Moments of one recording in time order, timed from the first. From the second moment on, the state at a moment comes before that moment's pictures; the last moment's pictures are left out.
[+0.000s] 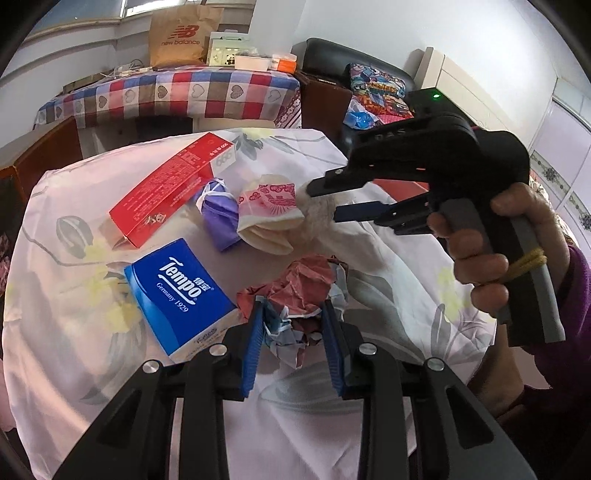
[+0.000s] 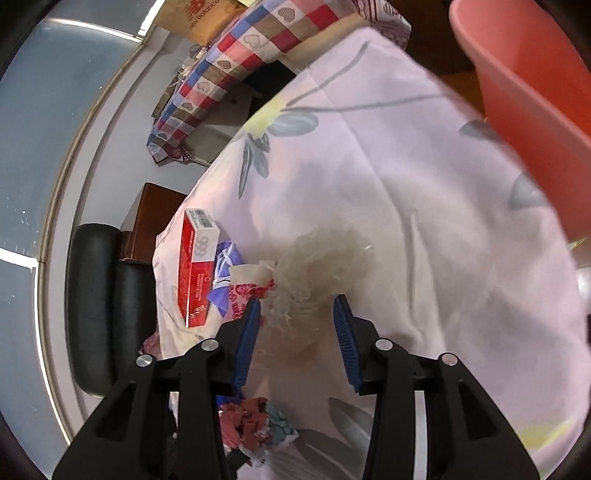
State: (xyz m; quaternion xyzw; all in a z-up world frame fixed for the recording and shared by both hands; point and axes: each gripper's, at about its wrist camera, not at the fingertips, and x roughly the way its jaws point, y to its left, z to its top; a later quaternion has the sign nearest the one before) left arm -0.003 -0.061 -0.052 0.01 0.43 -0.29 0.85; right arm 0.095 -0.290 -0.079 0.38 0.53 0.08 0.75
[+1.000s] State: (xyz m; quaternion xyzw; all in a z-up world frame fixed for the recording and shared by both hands) left arm 0.015 -0.101 -0.021 0.01 0.43 -0.27 0.86; right arm 0.017 -0.320 0.003 0.11 0.39 0.03 0.91
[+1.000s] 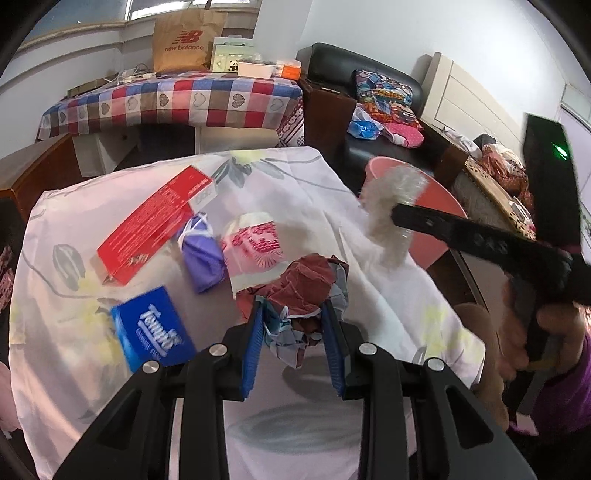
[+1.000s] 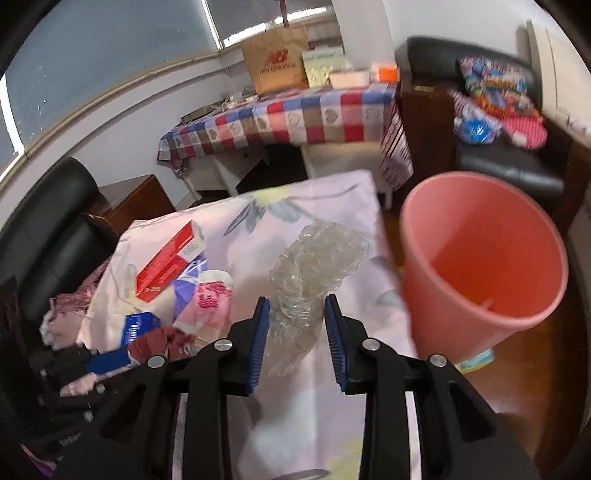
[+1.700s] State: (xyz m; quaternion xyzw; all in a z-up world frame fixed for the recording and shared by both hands) left arm 0.083 -0.252 0.029 0.01 0.41 -0.32 0.86; right arm 0.000 -0.437 0.020 0.11 0.34 -0.09 0.93
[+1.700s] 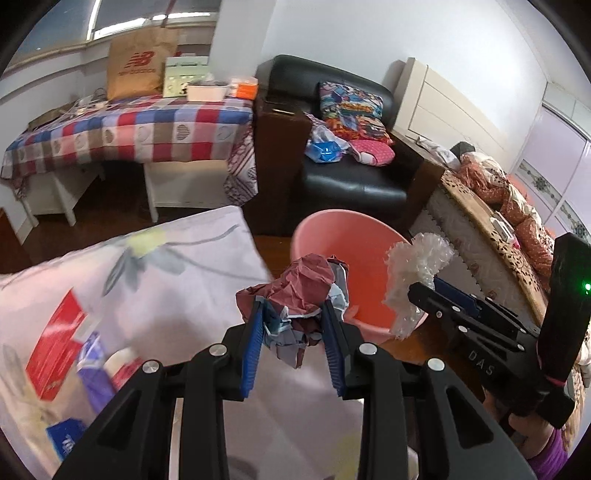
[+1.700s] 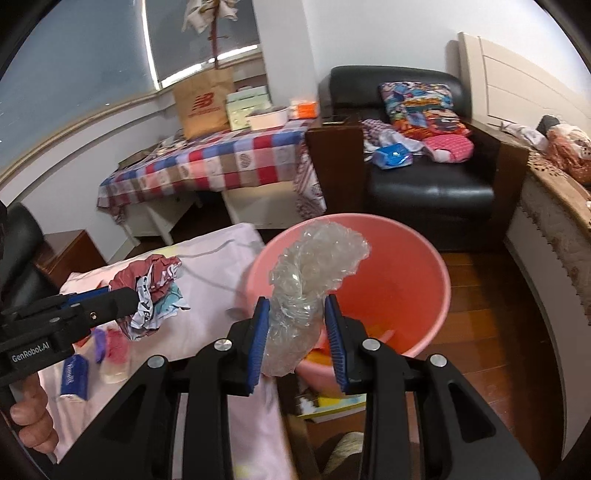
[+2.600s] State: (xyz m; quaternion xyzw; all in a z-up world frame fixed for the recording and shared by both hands) left arm 0.142 -0.395 -0.032 0.06 0.48 -0.30 0.82; right arm 0.031 -0.489 -0.023 0.06 0.37 -0.14 0.92
